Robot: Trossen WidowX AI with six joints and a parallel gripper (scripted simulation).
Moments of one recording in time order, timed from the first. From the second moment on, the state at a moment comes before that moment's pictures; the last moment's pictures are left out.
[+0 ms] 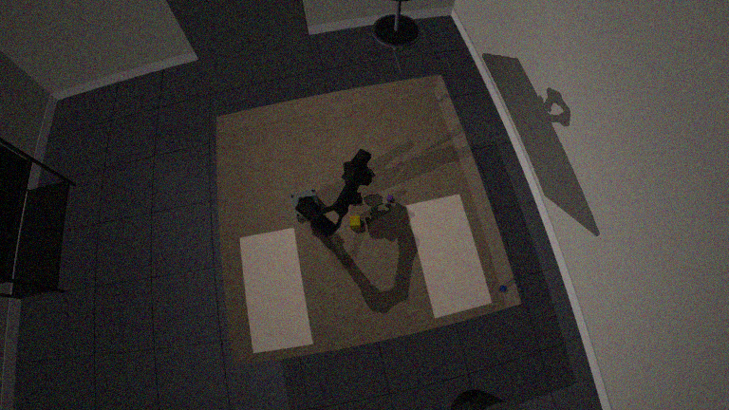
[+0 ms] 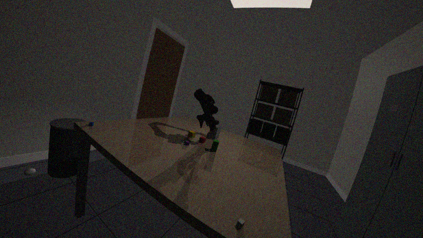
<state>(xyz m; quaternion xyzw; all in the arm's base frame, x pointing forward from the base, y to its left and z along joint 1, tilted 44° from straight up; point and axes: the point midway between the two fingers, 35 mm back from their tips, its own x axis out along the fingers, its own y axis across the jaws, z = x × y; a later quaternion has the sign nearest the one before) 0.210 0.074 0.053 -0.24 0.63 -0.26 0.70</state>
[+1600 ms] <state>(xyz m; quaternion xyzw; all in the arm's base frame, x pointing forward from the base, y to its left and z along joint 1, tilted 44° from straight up) 0.224 0.014 -0.011 -0.26 0.62 -0.25 0.70</state>
